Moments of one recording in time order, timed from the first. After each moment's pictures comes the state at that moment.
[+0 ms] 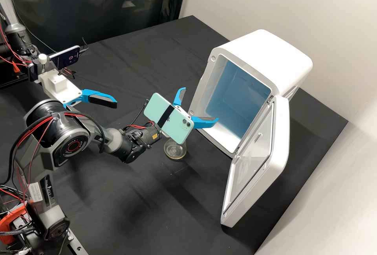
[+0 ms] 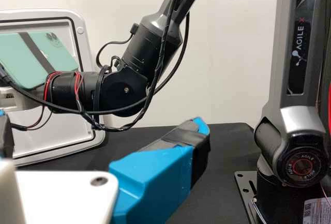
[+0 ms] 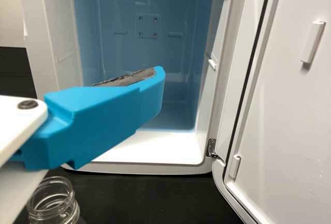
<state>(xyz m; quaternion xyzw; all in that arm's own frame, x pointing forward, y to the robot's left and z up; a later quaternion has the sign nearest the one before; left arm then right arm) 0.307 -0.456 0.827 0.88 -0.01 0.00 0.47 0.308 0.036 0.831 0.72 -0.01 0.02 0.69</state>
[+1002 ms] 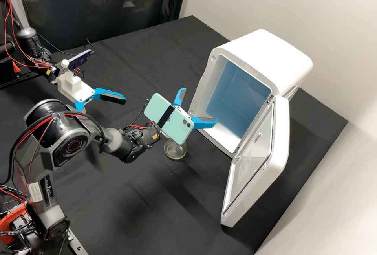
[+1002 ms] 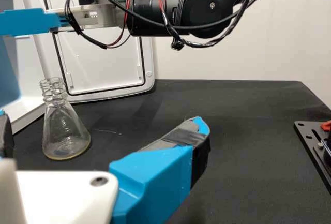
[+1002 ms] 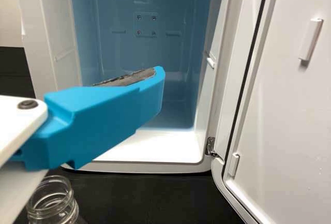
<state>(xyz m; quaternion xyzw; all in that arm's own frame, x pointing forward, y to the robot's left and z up) 0.267 -0.376 0.833 0.87 0.06 0.05 0.48 0.308 0.036 0.830 0.72 -0.01 0.02 0.69</state>
